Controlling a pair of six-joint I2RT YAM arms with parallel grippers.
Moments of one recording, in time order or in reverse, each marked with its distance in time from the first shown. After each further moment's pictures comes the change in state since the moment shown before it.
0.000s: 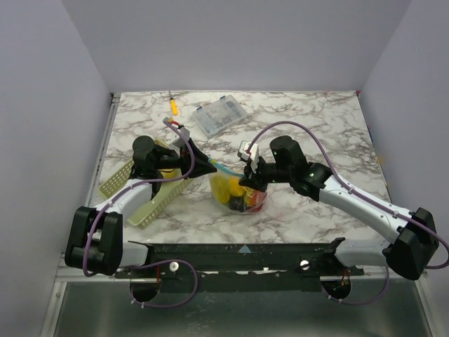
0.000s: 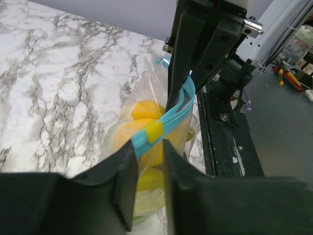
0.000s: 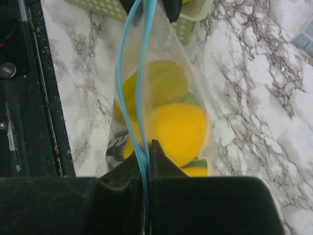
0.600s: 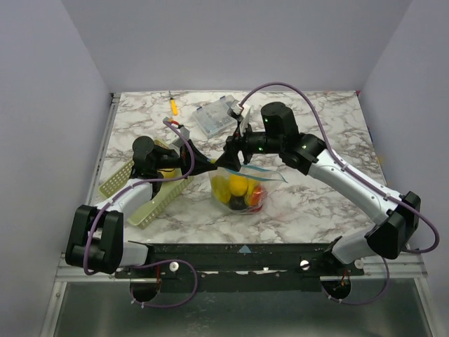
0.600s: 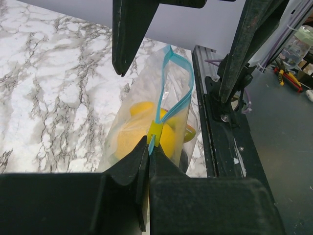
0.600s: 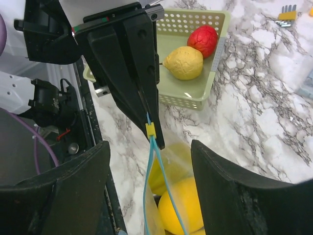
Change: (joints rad) left arm 0.001 0.021 0.000 0.084 0.002 -0.045; right arm 0.000 0.201 0.426 -0.069 -0.047 0.329
